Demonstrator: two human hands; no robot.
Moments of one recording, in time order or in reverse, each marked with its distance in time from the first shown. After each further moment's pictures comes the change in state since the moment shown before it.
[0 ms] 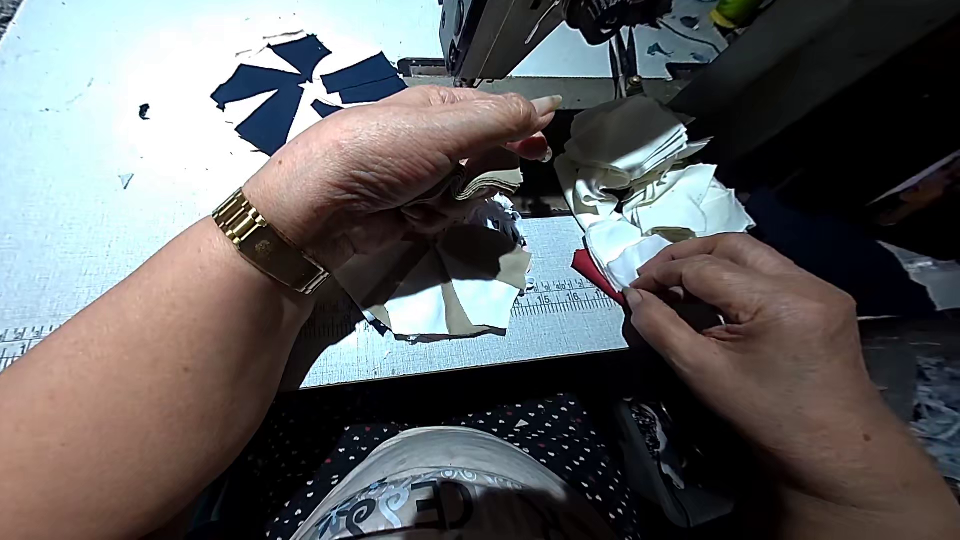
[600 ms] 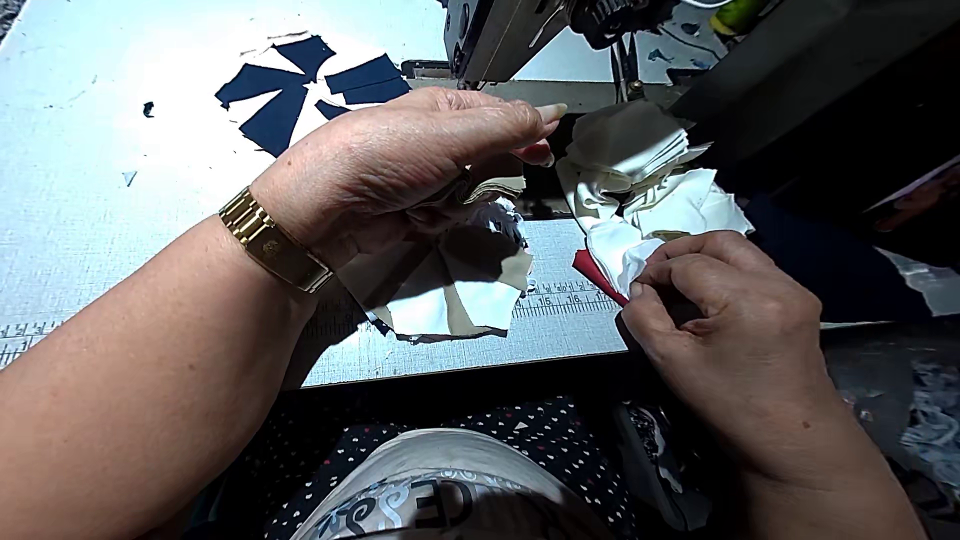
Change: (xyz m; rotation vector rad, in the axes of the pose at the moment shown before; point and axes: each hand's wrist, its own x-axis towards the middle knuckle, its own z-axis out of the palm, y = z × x) left_hand 0.001 -0.002 -0.002 0.051 -0.004 0.015; right_hand 0.004 -0.001 0.012 -0.086 0.056 -0.024
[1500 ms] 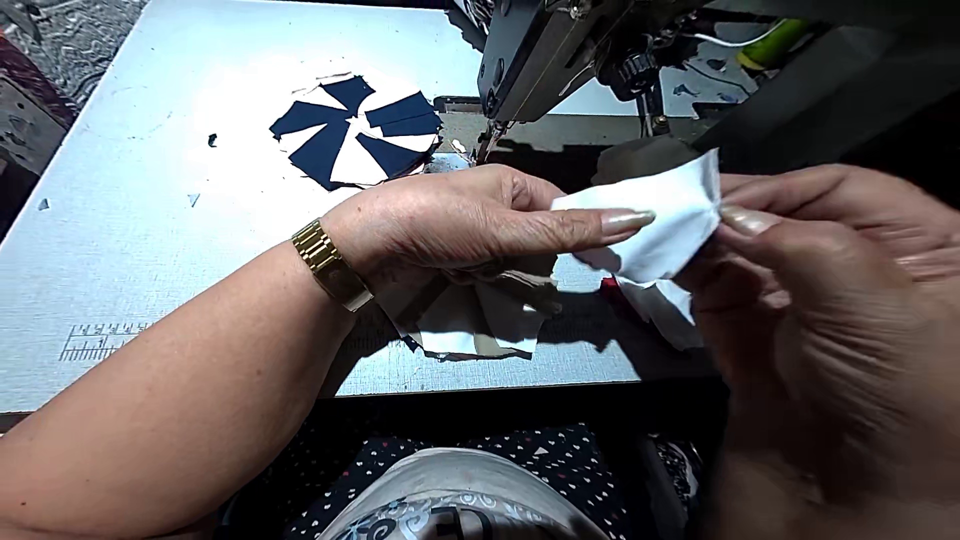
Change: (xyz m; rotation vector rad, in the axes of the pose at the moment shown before) left_hand -0.001 0.001 0.004 0.141 -0.226 0.001; right_hand 0.051 -0.043 -0.007 1.173 0.160 0.137
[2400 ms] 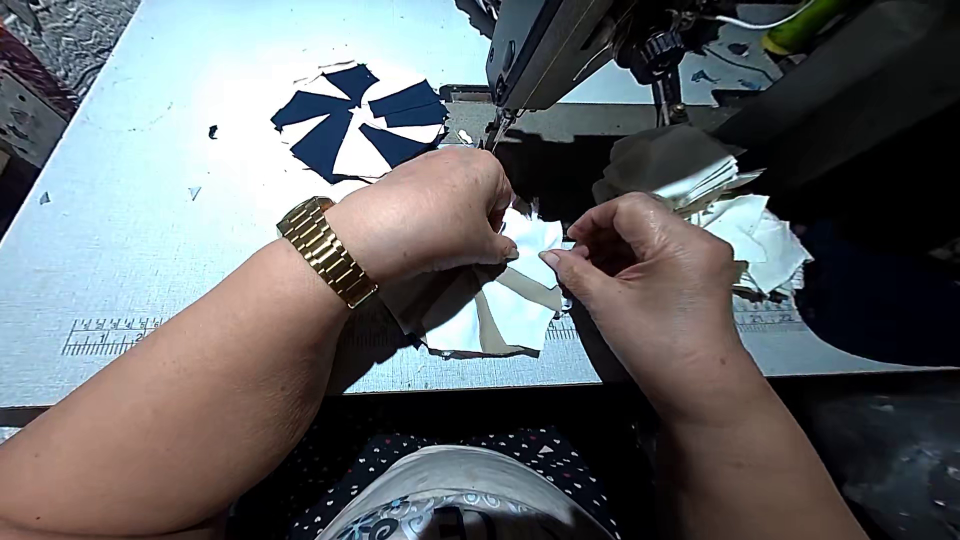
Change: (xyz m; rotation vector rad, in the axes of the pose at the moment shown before) left_hand 0.002 -0.002 -0.011 0.977 0.264 -0.206; right_hand 0.003 0.046 0.020 -0.835 -0.127 -0.084
